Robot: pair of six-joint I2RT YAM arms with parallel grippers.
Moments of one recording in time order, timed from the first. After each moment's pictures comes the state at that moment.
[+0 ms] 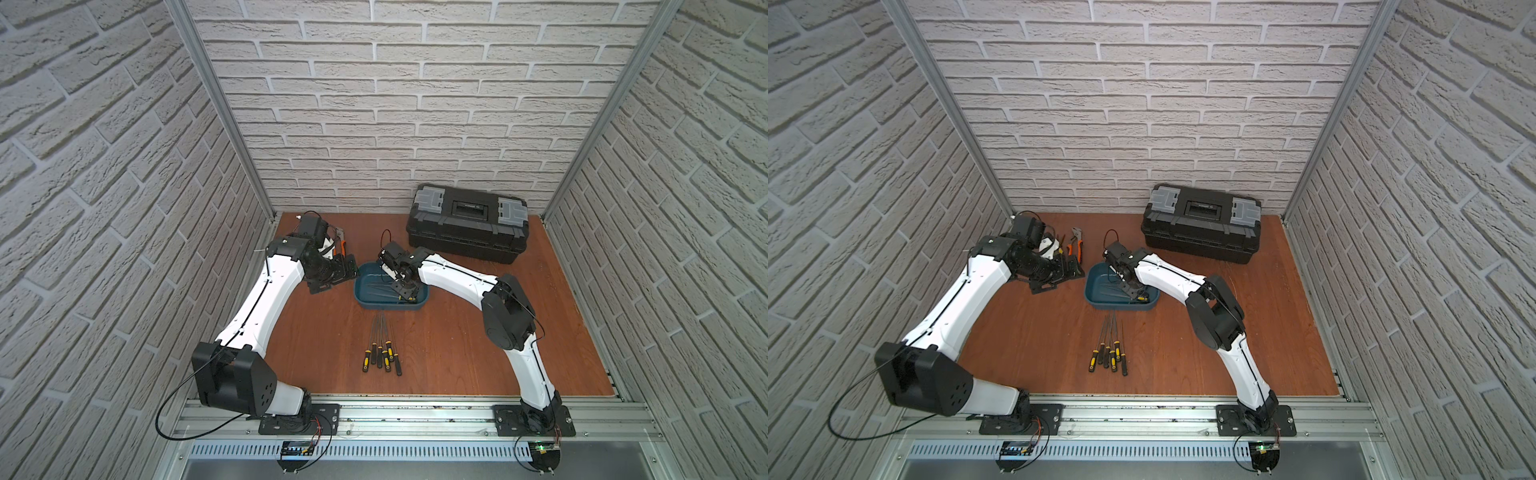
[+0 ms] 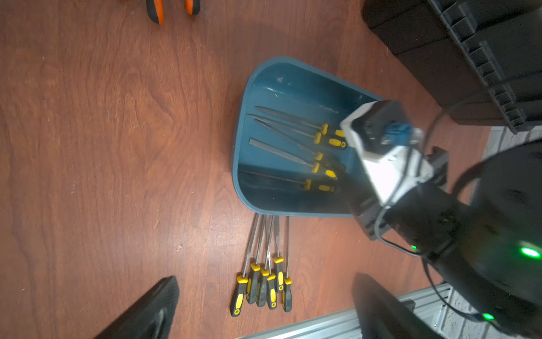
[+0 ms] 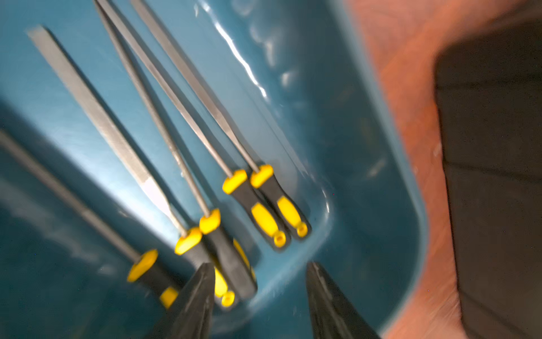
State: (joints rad) left arm -0.20 1.42 1.38 -1.14 0.30 -0.42; right arm 0.73 2.16 1.83 -0.95 0.31 -0.09
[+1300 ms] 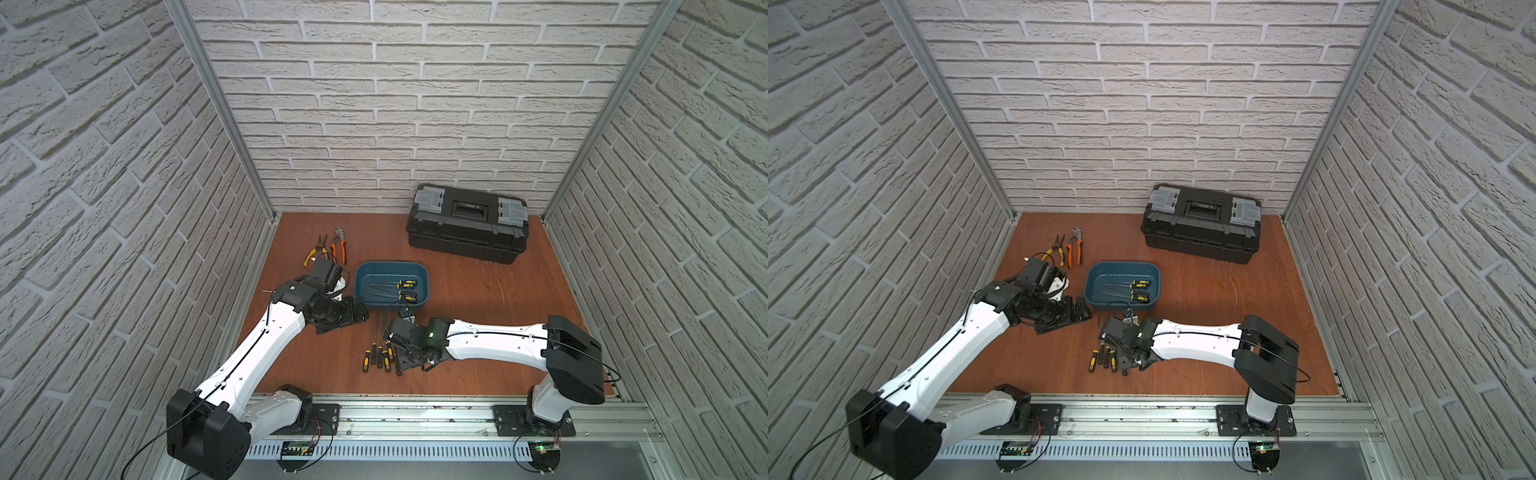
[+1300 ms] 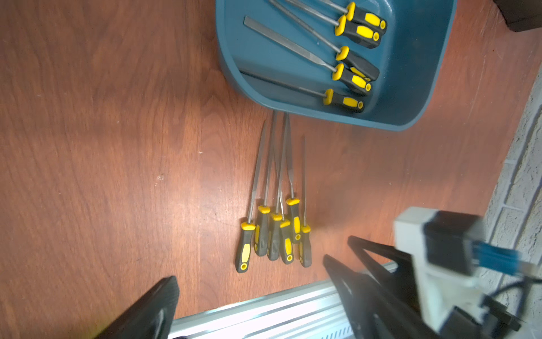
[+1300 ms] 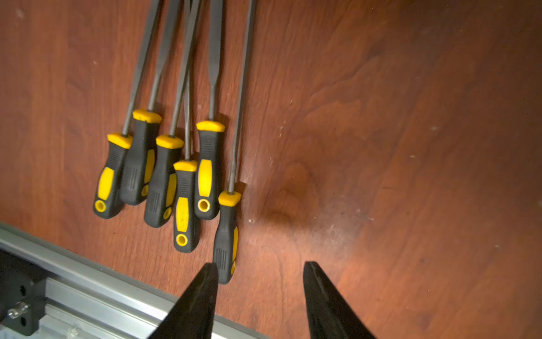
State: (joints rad) left arm -0.39 1.13 0.98 -1.05 0.27 -0.54; right arm 1.14 1.73 1.13 -0.73 0.12 0.91
